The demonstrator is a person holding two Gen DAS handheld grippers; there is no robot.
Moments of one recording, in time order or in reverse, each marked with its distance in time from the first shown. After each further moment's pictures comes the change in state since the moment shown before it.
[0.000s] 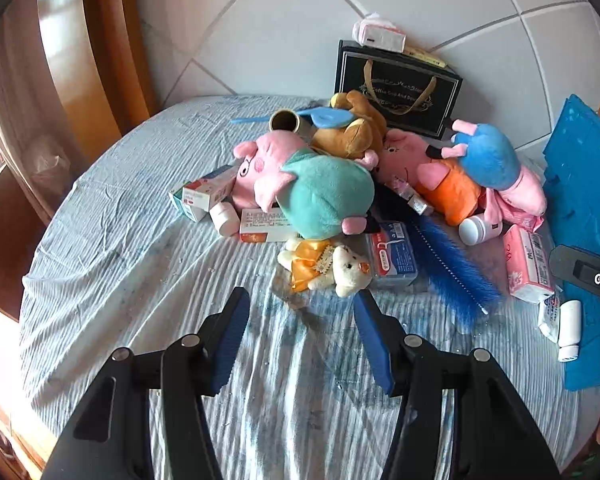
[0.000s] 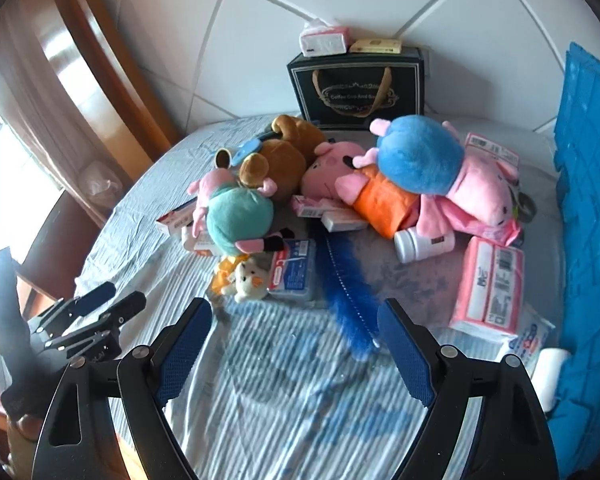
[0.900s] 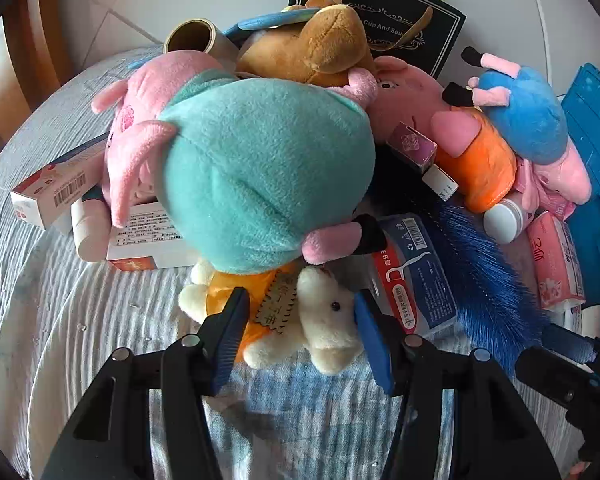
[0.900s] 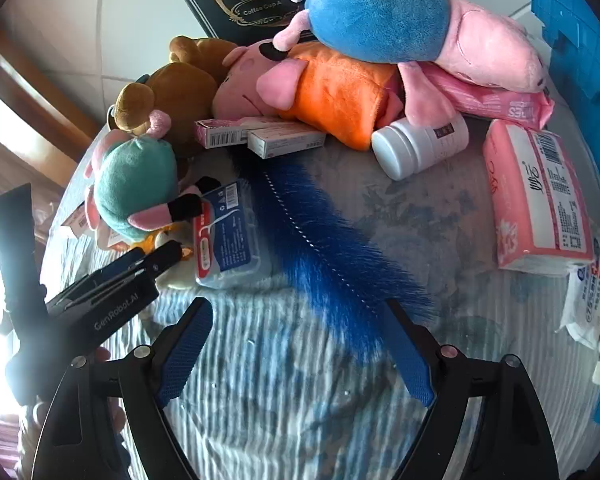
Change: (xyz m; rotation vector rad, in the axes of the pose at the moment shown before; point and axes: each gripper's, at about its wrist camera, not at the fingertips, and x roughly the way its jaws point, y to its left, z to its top) left arm 0.152 -0.022 0.033 0.067 0.115 -0.173; right arm 0.118 -0.036 -0.016 0.246 0.143 -0.101
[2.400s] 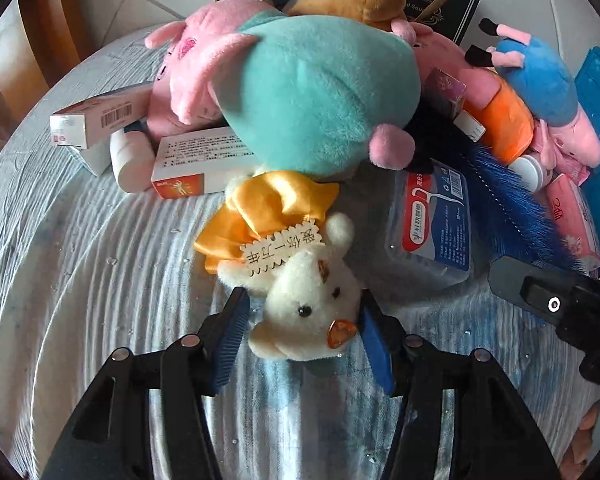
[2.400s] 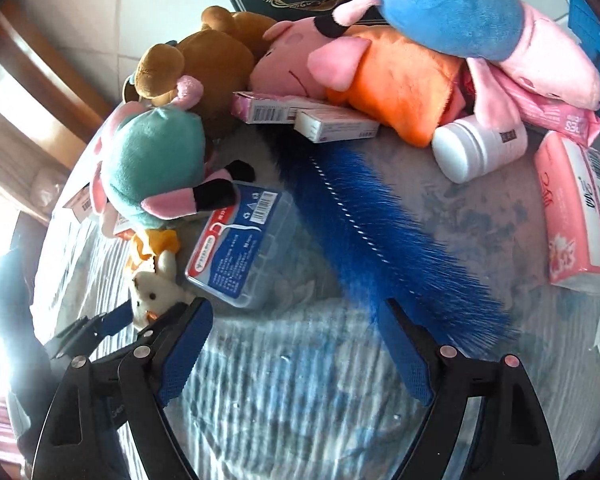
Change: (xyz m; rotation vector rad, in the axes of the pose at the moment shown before) left arm -0.003 0.028 -0.029 -0.012 0.044 0.071; right arm 0.030 0.028 -0.005 -0.077 0.024 0.043
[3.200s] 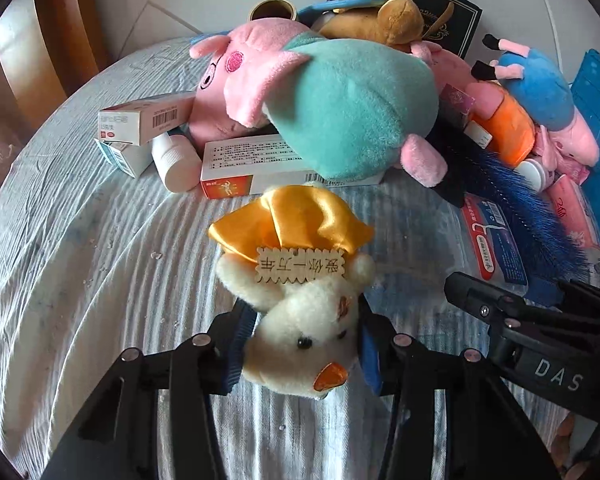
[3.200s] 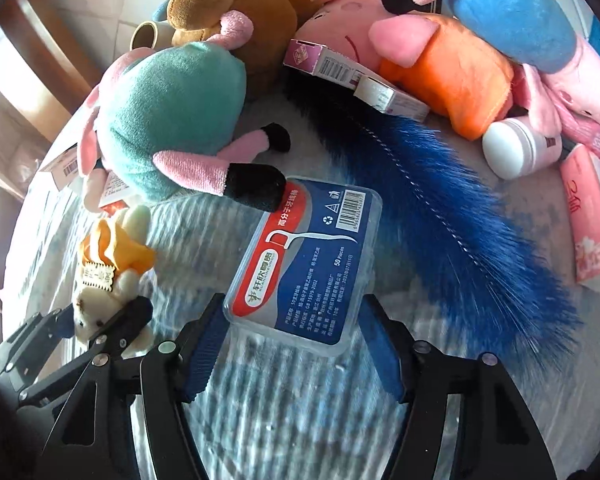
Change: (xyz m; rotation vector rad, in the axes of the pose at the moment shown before) left arm -0.025 0.006 -0.019 0.004 -0.071 0.021; right arm 0.036 0.047 -0.010 -0.056 0.021 -0.107
